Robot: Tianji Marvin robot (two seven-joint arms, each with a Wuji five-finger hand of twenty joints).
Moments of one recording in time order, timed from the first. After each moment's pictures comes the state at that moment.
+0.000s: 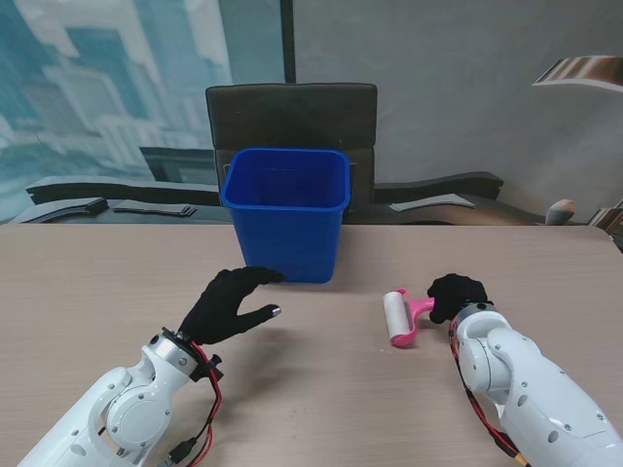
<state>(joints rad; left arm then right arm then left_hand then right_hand) 1.68 -1.12 -1.22 -1.65 0.66 -0.43 0.22 -1.43 -1.05 1.15 -1.36 -1.03 0.22 0.01 0.84 -0.26 0.30 0.00 0.47 0.14 0.37 0.35 0.48 0.22 0.45 0.43 0.37 0.24 0.56 0.55 0.09 0.25 0.96 0.65 0.64 -0.88 0.98 -0.12 1.04 -0.14 1.14 1.15 1.23 0.10 1.20 1.04 1.32 0.11 1.45 0.76 1.10 0.27 1.80 0.54</state>
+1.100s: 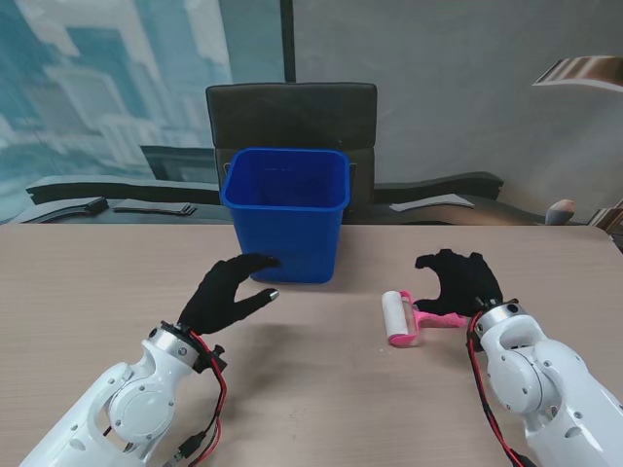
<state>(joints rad) 1.66 -1.13 -1.21 -1.68 0.56 -0.36 0.23 -1.67 -1.06 1.42 -1.68 -0.98 -0.05 -0.04 0.80 -0.27 0.37 0.00 0.47 0.14 0.38 0.35 0.48 0.22 0.45 0.43 0.37 0.24 0.56 0.55 0.09 0.25 0.96 0.65 0.44 -0.73 0.79 -0.15 0.52 0.07 0.32 0.66 0.49 0.24 0.62 0.51 0.57 0.14 0.45 0.44 0.21 0.26 1.08 0.61</state>
